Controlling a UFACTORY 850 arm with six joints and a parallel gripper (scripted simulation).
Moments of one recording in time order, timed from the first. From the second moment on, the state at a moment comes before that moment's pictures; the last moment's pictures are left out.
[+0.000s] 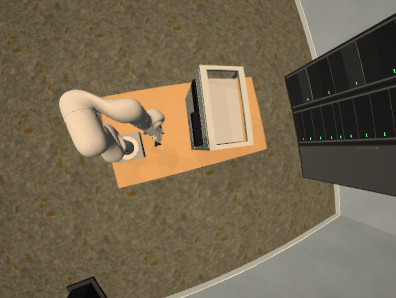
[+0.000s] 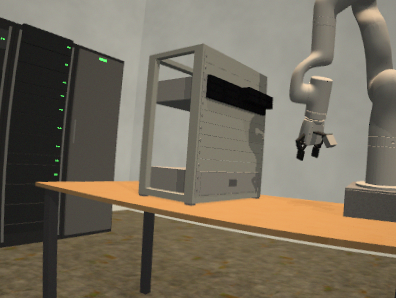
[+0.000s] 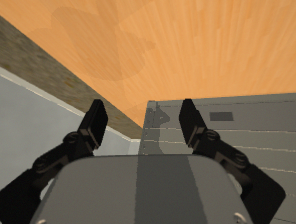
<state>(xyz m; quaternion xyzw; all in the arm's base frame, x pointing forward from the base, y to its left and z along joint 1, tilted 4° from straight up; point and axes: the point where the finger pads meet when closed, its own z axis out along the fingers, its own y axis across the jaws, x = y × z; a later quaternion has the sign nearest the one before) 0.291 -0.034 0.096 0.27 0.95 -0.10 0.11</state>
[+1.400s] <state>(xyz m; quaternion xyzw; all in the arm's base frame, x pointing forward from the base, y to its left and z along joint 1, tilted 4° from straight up) 0.369 -0.106 0.212 -0.22 0.84 -0.37 0.33</state>
